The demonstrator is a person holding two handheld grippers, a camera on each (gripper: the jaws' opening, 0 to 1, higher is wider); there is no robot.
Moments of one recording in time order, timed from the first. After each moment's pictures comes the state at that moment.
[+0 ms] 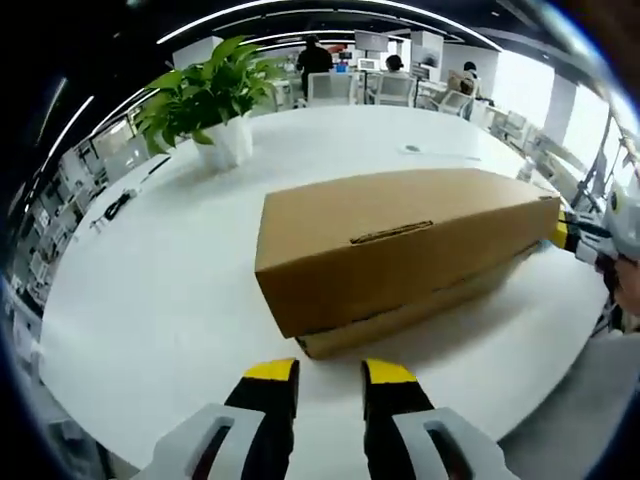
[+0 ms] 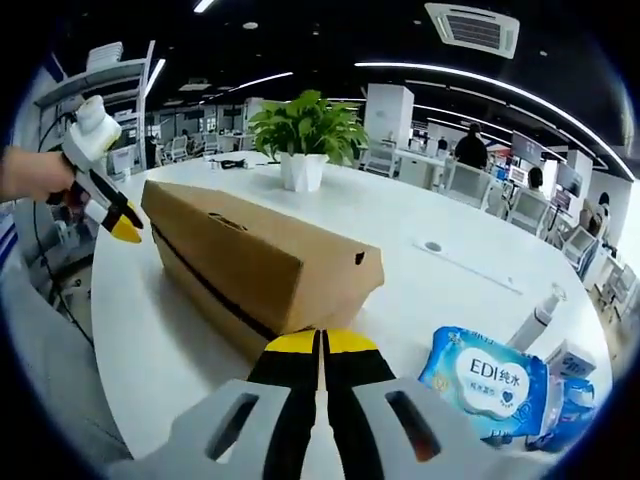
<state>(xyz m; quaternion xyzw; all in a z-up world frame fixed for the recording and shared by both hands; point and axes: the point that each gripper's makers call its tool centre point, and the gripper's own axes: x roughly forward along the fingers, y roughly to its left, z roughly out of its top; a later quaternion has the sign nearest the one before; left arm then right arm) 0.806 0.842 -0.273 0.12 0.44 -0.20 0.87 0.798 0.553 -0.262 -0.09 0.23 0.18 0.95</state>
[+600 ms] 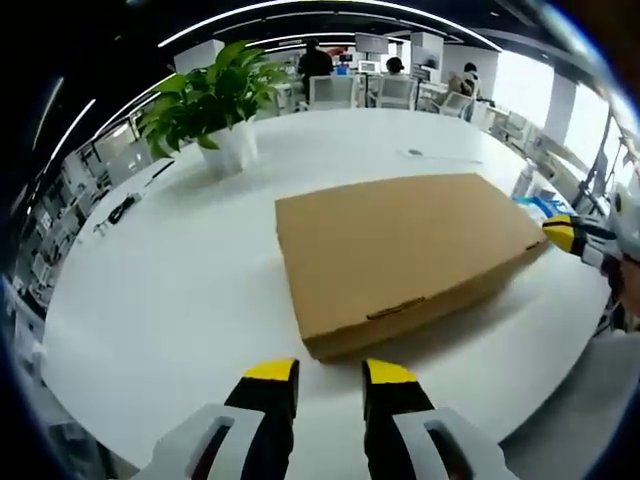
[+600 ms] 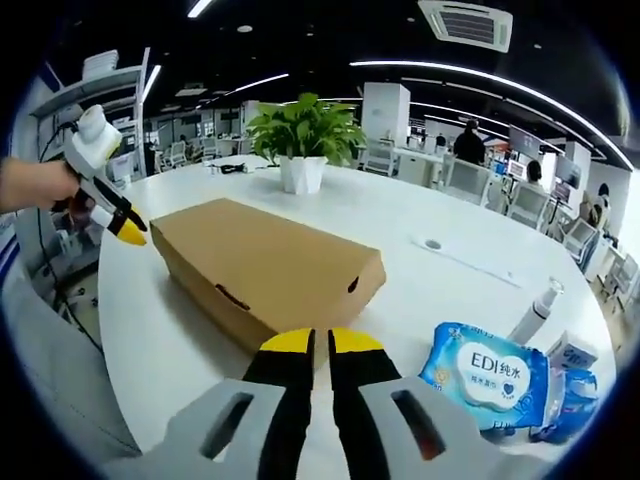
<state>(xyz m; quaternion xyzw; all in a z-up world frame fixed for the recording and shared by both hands) 0.812 0.850 -0.265 0.12 0.43 -0.20 0.87 0.790 0.555 -0.249 -0.07 0.23 0.18 0.95</state>
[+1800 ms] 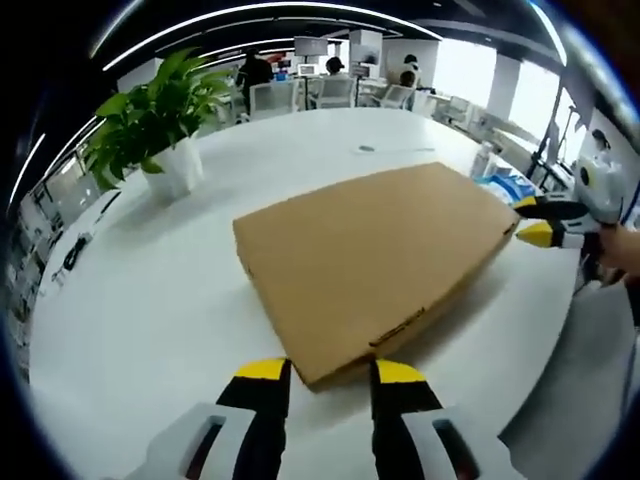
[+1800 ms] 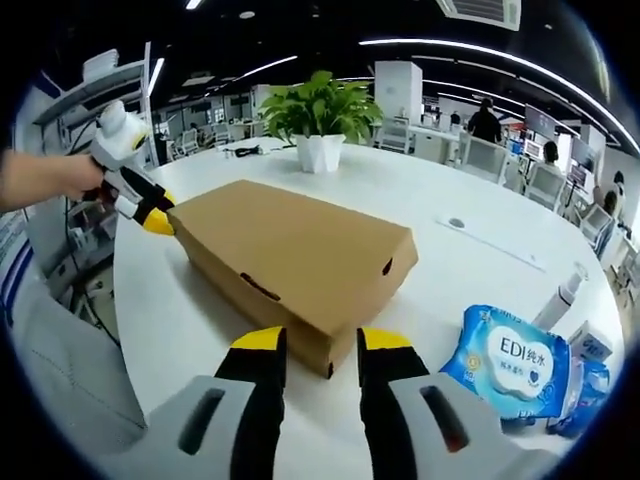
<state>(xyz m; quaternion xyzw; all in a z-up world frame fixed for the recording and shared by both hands) 0.836 0.834 -0.275 0.15 0.41 -0.32 0.84 0.784 0.580 -0.268 -0.06 0.28 0.22 0.93</state>
